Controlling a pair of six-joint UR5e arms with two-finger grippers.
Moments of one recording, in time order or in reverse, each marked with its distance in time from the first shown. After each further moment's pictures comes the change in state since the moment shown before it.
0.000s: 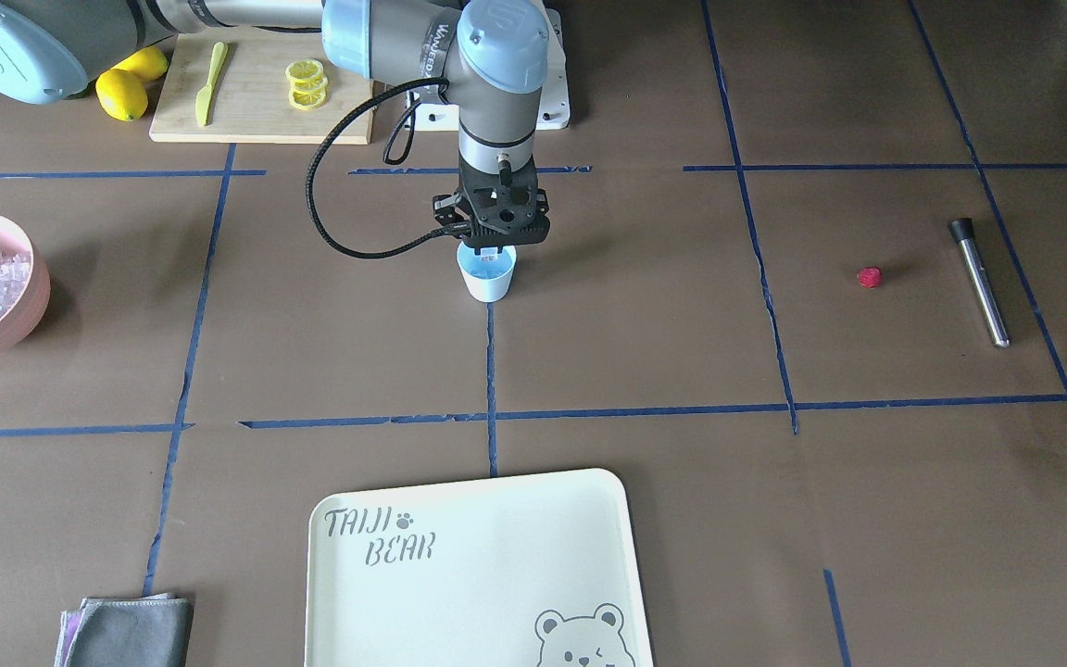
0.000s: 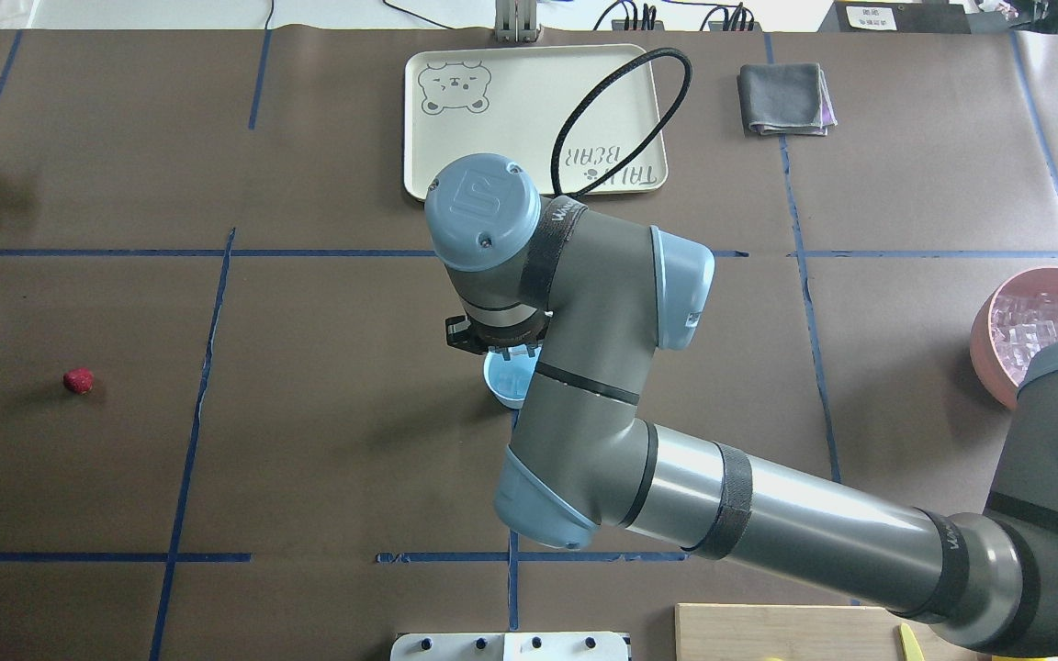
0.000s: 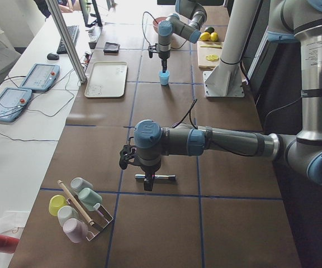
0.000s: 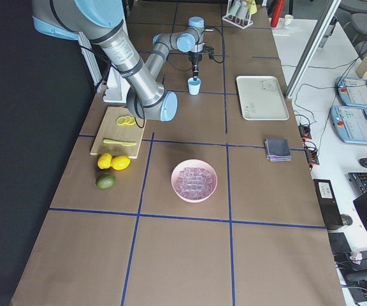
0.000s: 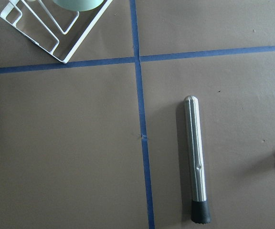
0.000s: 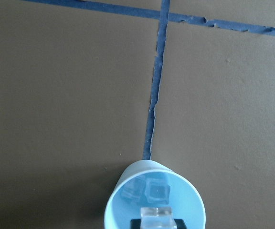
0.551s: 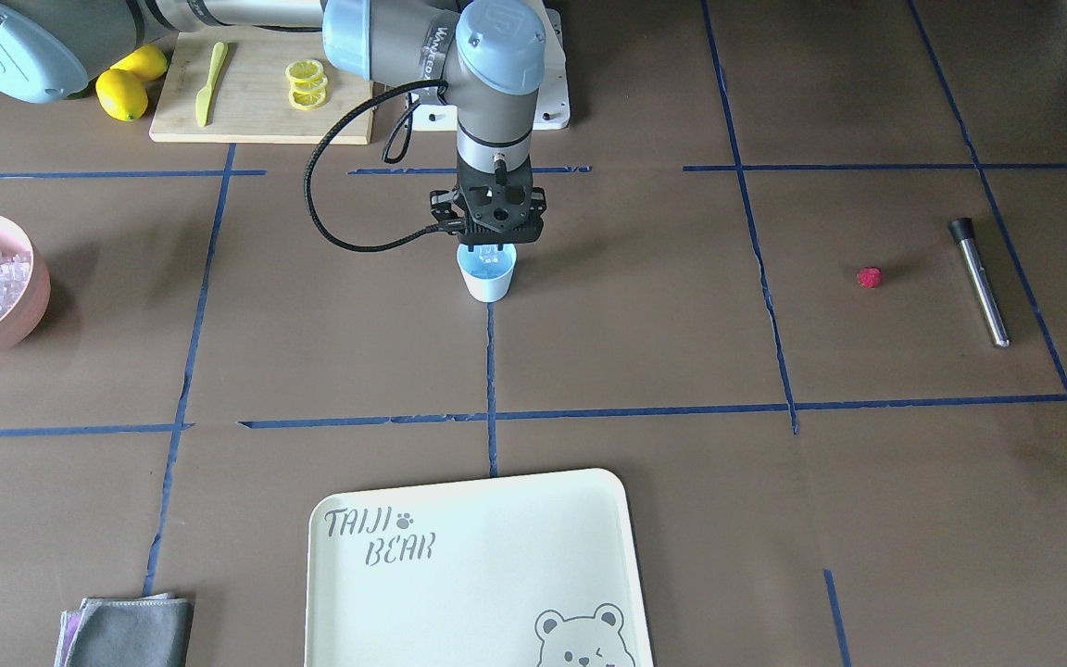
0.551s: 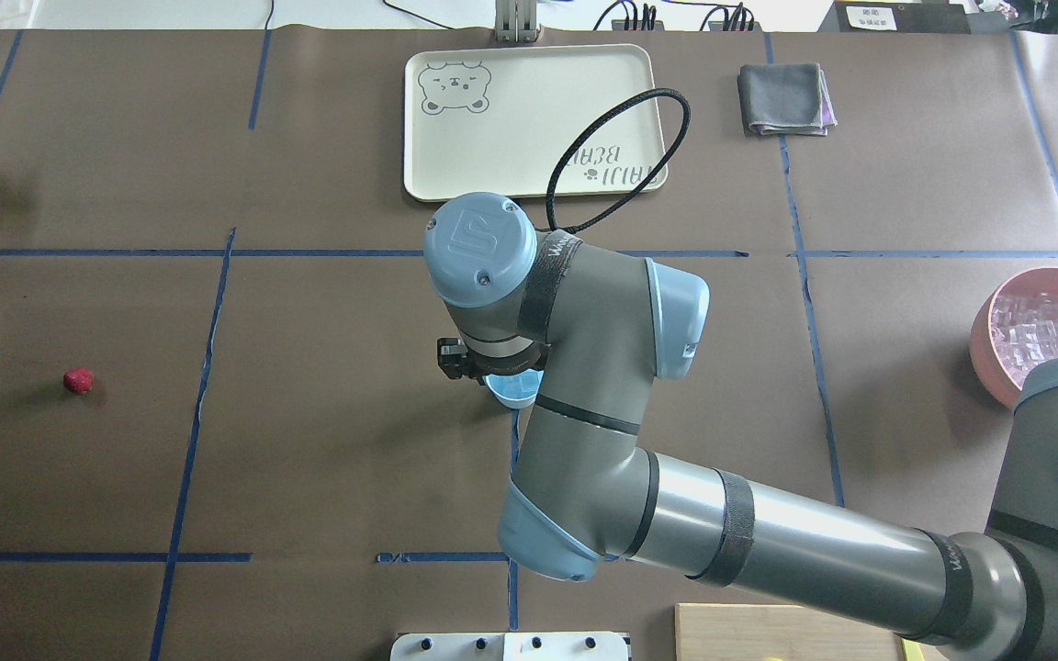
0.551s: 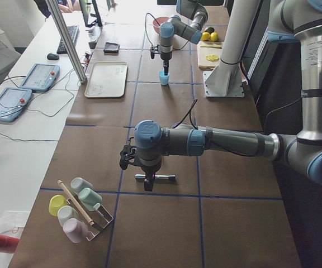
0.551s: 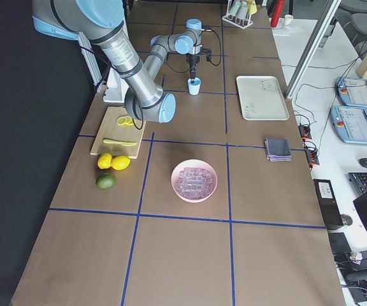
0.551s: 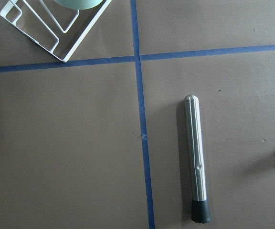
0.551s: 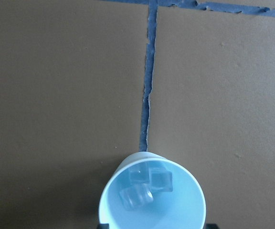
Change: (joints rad) left arm 0.001 0.002 0.001 -0.003 0.000 0.000; right arm -0.011 -0.013 0.021 0.005 -0.001 0.050
